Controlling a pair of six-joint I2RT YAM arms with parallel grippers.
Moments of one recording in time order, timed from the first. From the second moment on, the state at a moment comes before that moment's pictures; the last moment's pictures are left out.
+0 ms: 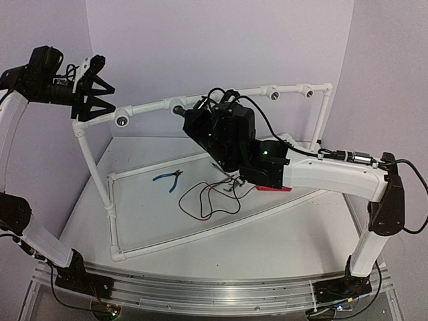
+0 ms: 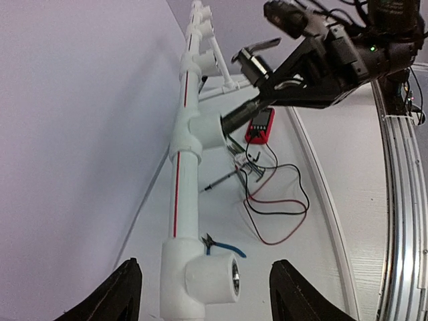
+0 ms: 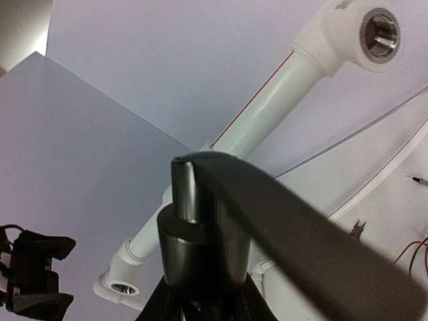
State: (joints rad) left arm -0.09 1.44 2.05 -1.28 0.88 0.98; right arm 1.15 1.83 1.67 0.11 0.66 0.97
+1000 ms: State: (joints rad) left arm -0.62 1.28 1.25 0.00 0.57 1.18; right arm 1.12 1.82 1.60 0.24 0.65 1.00
